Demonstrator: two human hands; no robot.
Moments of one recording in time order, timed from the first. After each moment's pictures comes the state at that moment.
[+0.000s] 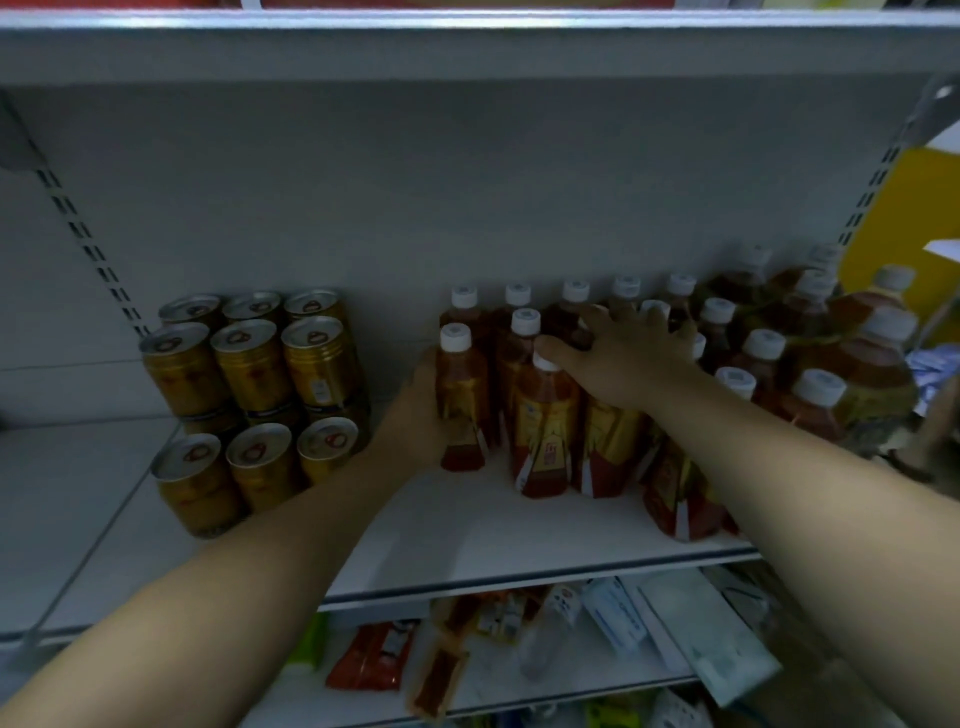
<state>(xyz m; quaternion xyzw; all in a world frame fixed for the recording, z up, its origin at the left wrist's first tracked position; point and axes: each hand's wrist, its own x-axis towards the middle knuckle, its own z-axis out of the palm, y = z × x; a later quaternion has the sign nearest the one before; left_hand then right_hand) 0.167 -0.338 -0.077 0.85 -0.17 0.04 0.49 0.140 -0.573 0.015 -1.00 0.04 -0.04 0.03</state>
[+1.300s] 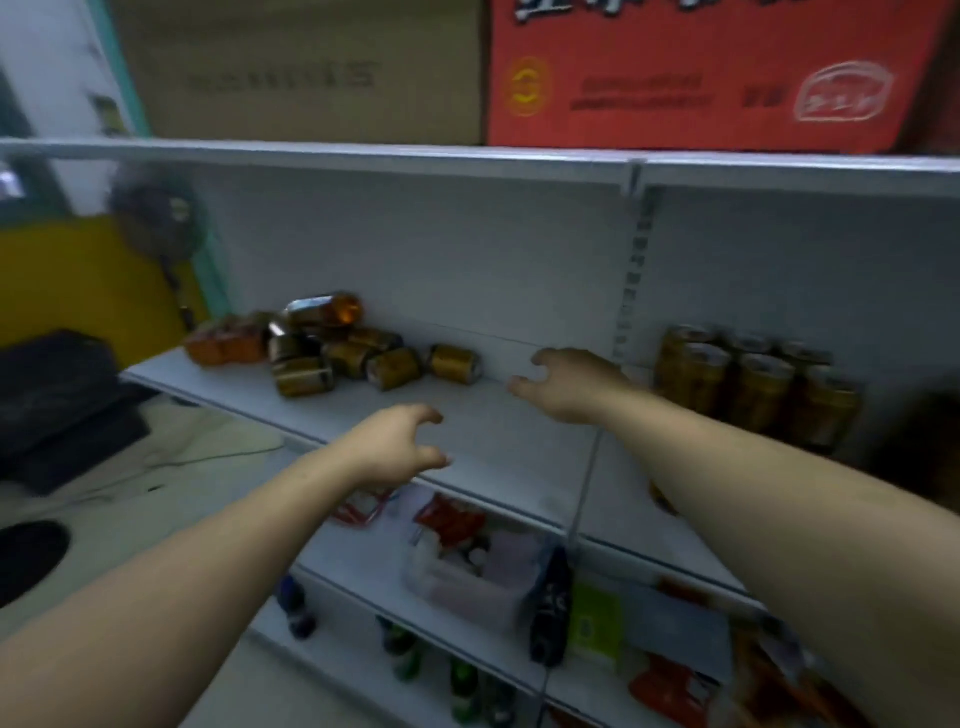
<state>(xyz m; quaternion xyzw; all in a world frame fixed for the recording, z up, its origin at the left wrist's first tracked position) -0.092 0.141 0.017 0.97 0.13 -0.03 0.22 0.054 -0.035 0.043 -0.94 -0.29 0.06 0.14</state>
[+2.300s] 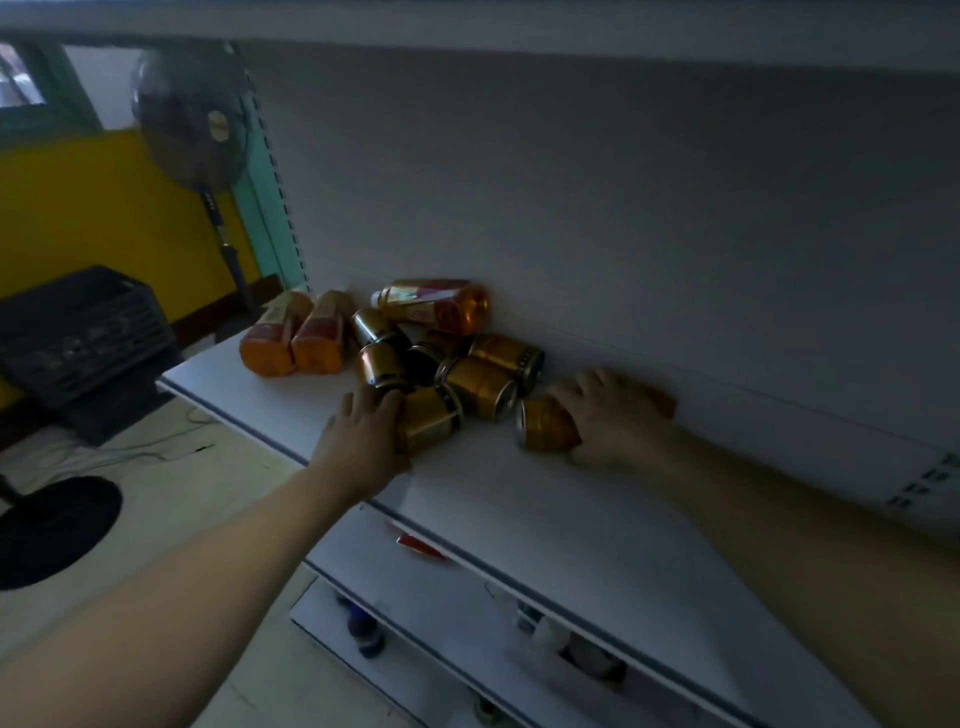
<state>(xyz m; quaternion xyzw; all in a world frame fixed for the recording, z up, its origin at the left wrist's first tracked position) 0.021 0.468 -0.084 0.97 0.21 0.04 0.05 0.193 0.242 -0.061 -0.90 -0.41 0.02 -0.11</state>
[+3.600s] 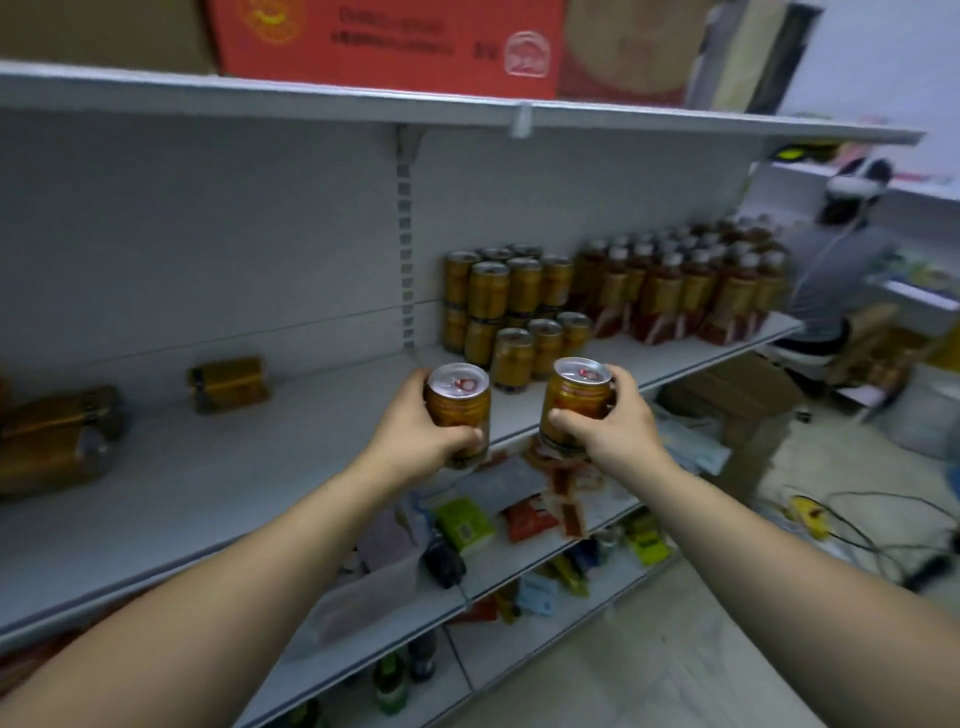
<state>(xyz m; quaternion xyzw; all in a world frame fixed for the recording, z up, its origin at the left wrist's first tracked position) -0.043 0.121 -0.024 0.78 -0.22 -0.09 0.58 -0.142 -0.076 -0.021 -0.80 0.24 -0.22 0.50</state>
